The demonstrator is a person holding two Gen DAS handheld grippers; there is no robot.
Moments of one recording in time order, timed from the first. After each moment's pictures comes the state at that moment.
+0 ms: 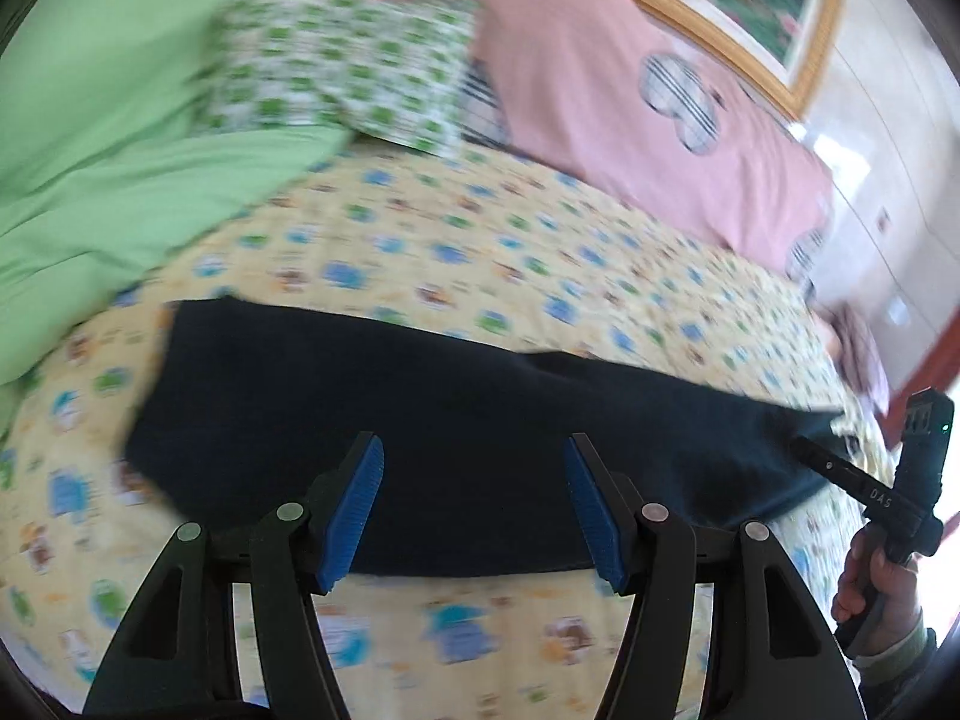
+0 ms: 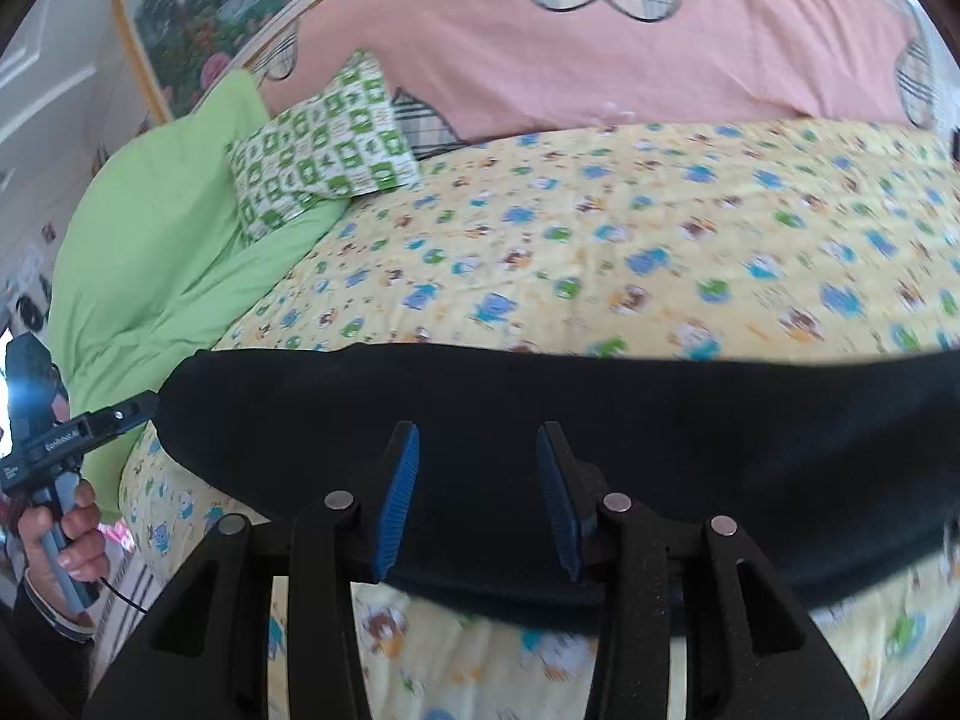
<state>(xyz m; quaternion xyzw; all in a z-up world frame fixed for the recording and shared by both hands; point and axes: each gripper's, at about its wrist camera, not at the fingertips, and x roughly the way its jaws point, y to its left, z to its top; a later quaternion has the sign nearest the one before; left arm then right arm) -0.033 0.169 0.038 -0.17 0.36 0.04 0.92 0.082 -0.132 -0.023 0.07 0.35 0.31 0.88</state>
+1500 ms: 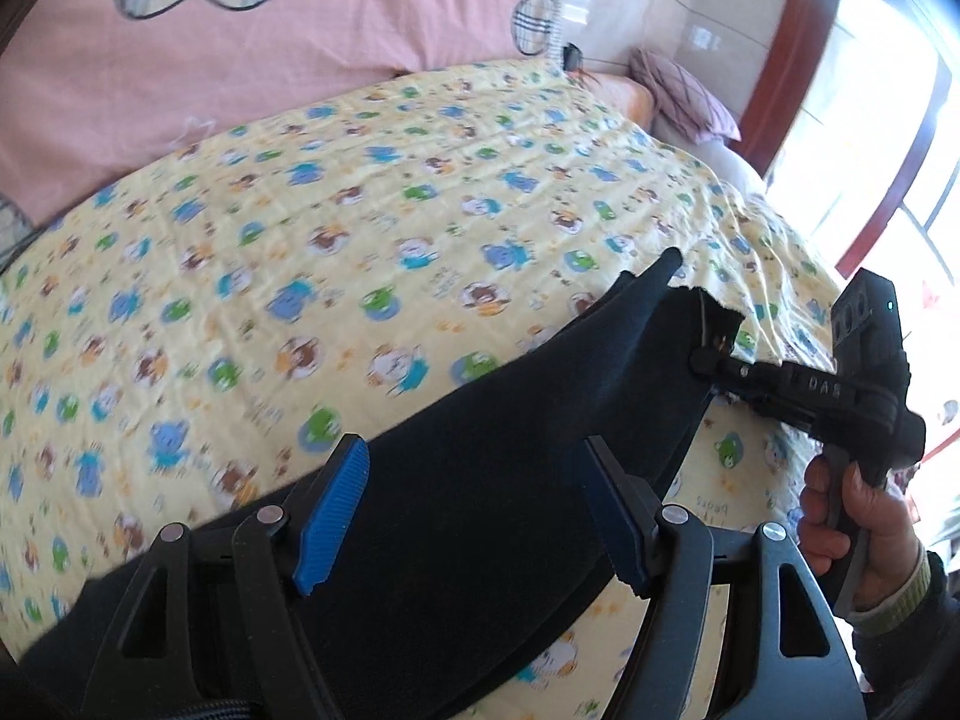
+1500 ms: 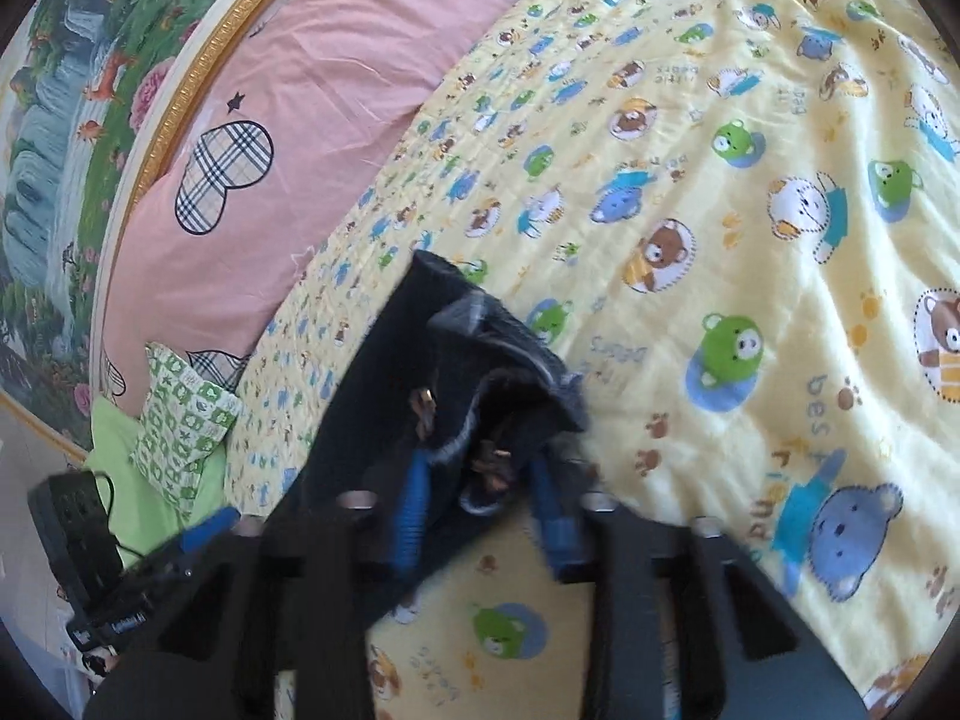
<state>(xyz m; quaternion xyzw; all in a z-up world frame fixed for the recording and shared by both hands) 0.157 -0.113 0.038 0.05 0.46 -0.24 0.85 0.106 -0.356 -0.086 0.39 0.36 0.11 0.84</state>
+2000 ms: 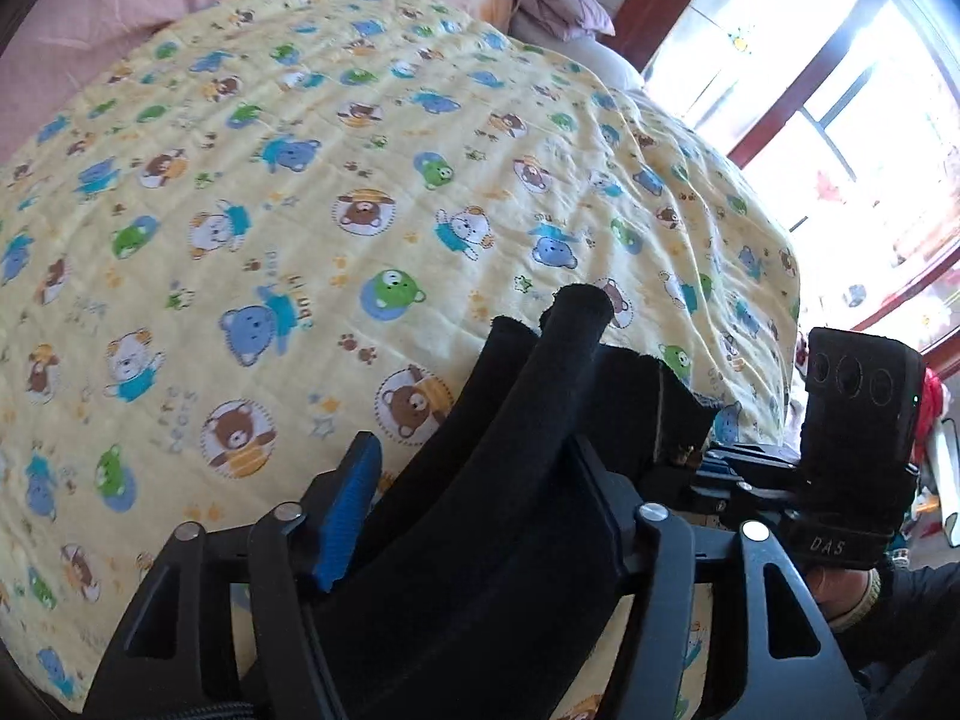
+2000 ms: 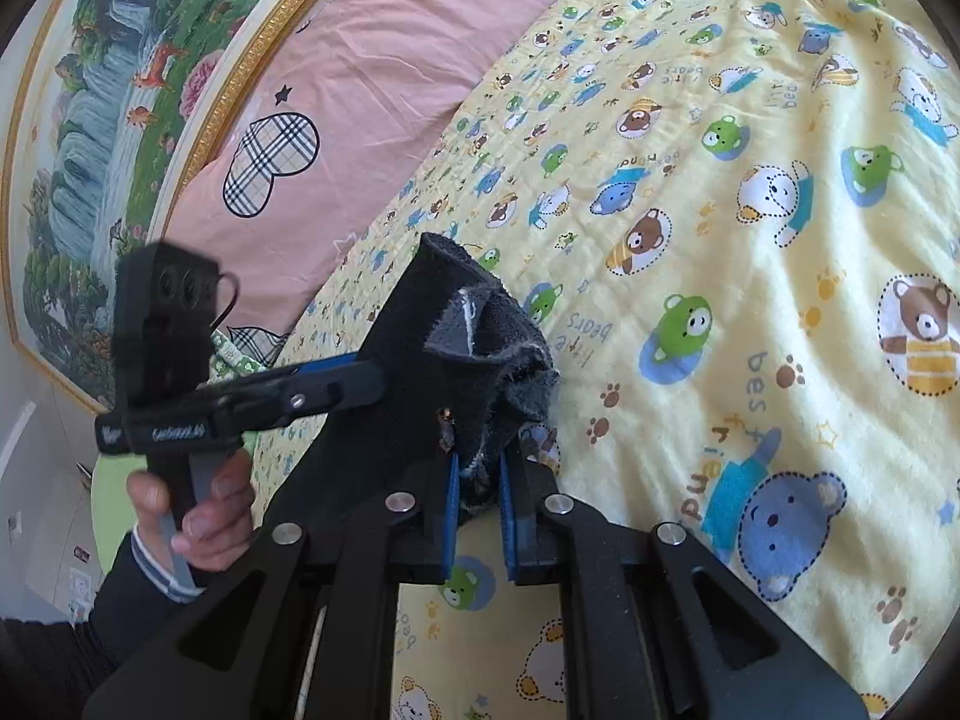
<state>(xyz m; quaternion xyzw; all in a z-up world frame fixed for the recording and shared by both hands) 0.242 -0.240 -0.004 0.09 0.55 -0.41 0.73 0.085 -0.370 -0.095 0.38 0.33 0.18 0.85</state>
